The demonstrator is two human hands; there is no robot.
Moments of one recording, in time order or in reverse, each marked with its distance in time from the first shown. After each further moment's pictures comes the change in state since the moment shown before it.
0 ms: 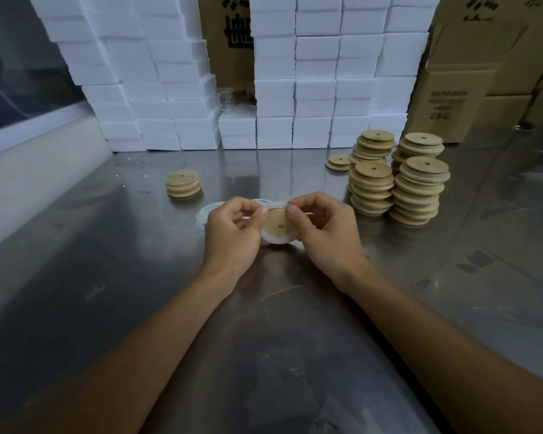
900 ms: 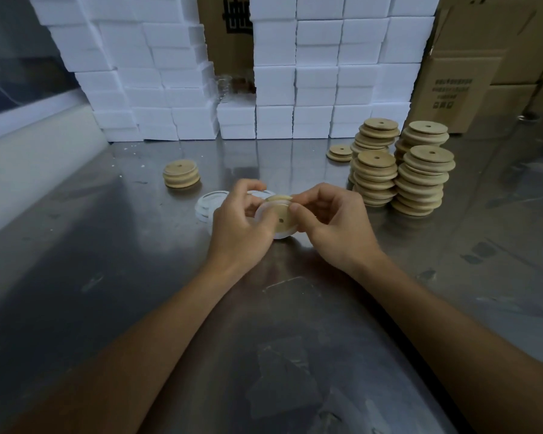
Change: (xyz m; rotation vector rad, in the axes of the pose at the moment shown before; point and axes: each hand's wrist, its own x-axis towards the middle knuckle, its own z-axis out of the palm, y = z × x) left_hand -0.006 0.007 0.000 0.177 -0.125 0.146; right_hand -0.002 -0.005 -0.011 -0.049 -0.092 -0.052
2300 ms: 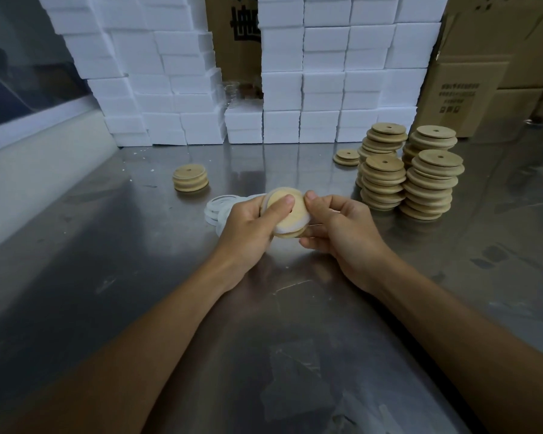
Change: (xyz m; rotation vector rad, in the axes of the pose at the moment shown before) left_hand 0.004 0.005 -0.004 -0.284 -0.208 -0.167; right_hand 0.001 -0.009 0.005 0.471 -0.022 0.458
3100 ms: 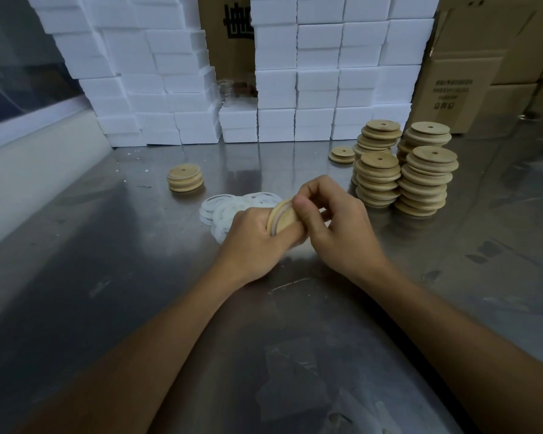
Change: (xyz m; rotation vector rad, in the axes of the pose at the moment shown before) left_hand -0.004 -0.009 0.000 0.382 -0.052 0.194; right_hand -0.003 0.004 -0.007 -0.649 -0.021 -0.719
